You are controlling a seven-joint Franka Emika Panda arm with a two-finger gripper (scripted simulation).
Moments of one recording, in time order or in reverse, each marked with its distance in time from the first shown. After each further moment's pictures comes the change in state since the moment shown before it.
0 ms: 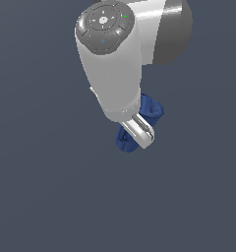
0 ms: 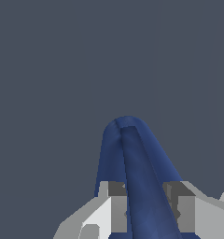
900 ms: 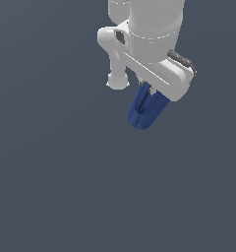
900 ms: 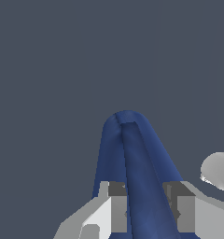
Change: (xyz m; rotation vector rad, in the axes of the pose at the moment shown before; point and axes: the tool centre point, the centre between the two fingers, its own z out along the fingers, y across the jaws) arm -0.107 0.022 -0.075 0.001 0.002 -0.002
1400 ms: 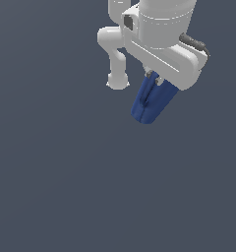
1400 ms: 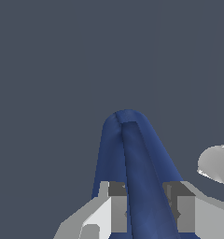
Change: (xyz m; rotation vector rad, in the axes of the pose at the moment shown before) arm -0.025 0.001 -0.015 -0.002 -0.001 0.001
